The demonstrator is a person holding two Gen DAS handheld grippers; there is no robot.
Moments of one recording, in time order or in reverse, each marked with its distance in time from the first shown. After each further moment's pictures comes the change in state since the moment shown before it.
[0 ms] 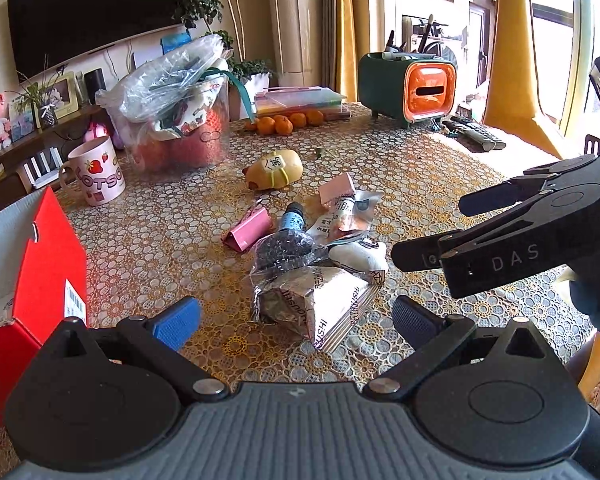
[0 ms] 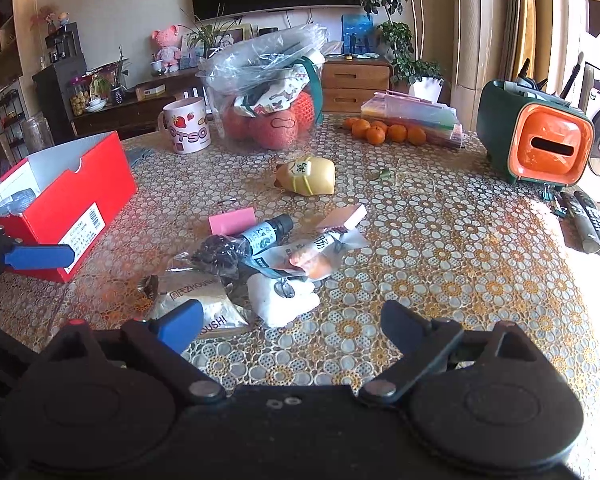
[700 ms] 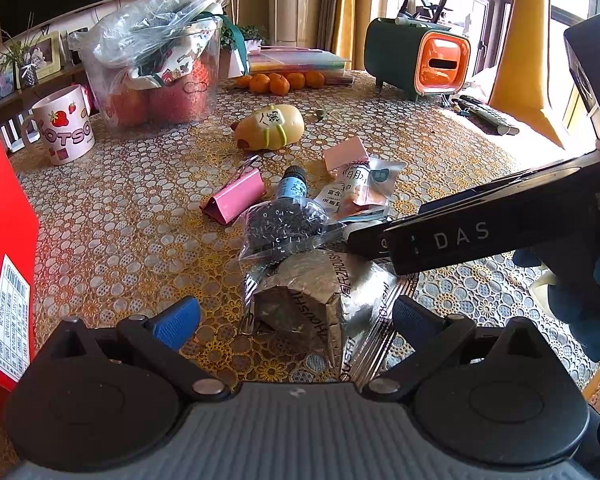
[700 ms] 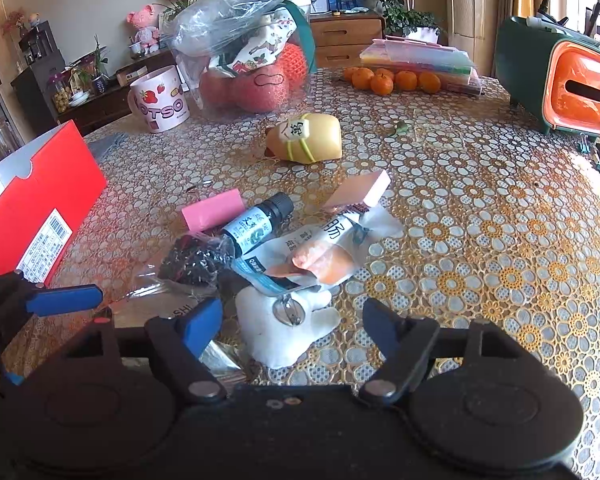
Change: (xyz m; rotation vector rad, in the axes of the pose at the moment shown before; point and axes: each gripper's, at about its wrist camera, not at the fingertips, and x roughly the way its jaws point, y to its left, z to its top) left arm 0.064 0.018 -0.005 -0.066 0.078 -0.072; right arm 0.072 -0.006 0.011 0.104 0.109 0.021
